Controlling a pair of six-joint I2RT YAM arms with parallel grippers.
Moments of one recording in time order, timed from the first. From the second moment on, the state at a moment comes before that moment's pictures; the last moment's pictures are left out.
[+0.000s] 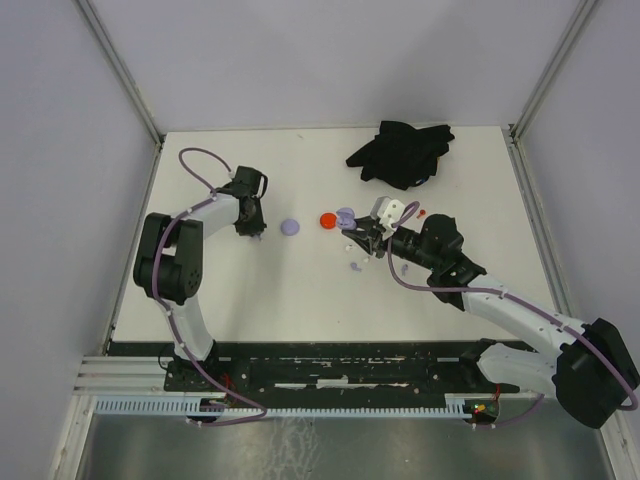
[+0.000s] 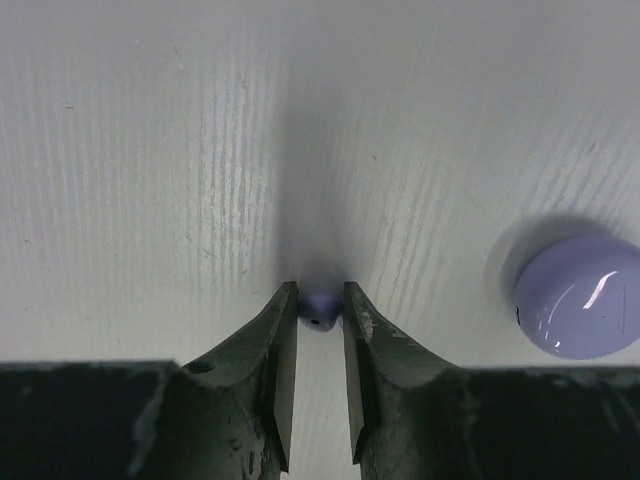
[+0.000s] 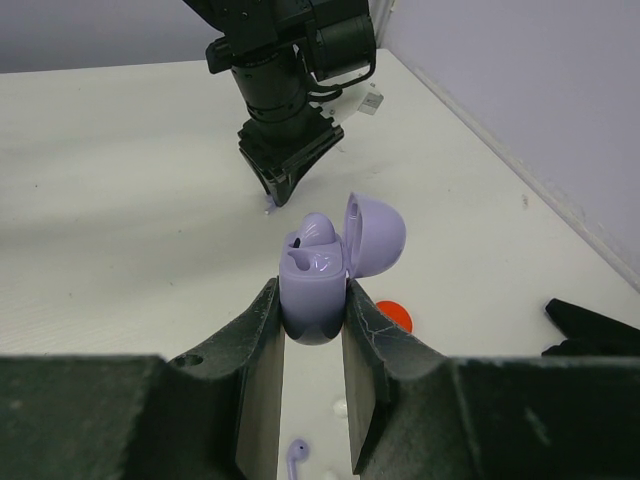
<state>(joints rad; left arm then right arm) -0.23 1.87 1.19 -0.45 -0.17 -0.38 0.65 1.11 0.62 0.49 -0.43 -0.22</state>
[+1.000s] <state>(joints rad) -0.53 1.76 1.08 -0.60 -0.10 -0.22 0.65 1.06 0.58 0.48 -0.42 -0.18</state>
